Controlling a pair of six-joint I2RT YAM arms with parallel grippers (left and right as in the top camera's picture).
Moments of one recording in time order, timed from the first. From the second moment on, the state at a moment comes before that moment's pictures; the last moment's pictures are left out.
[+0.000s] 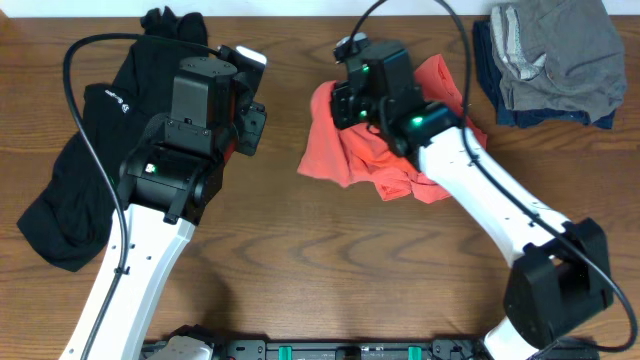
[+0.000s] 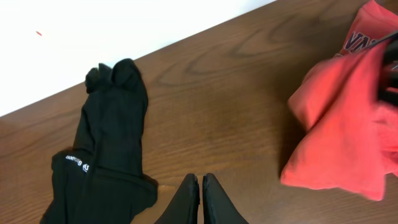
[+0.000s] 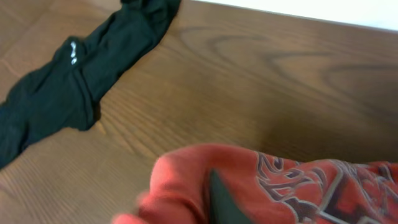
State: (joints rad) left arm -0.32 1.30 1.39 -0.79 -0.17 0.15; right arm 0.52 1.79 1.43 -0.28 -0.18 0.25
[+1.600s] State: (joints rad) left arm -0.41 1.82 1.36 -0.97 0.25 -0.19; right arm 0.22 1.82 1.43 -0.48 -0.15 0.28
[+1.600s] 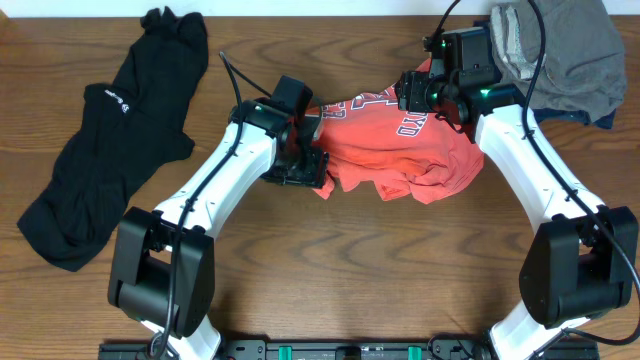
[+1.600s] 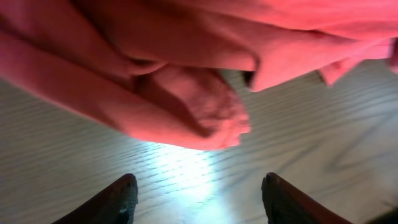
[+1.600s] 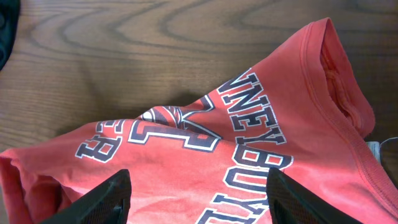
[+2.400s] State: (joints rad) left arm -0.41 1.93 1.34 -0.79 0.20 -0.51; right arm 0.22 1.82 1.43 -0.49 -0.14 0.28
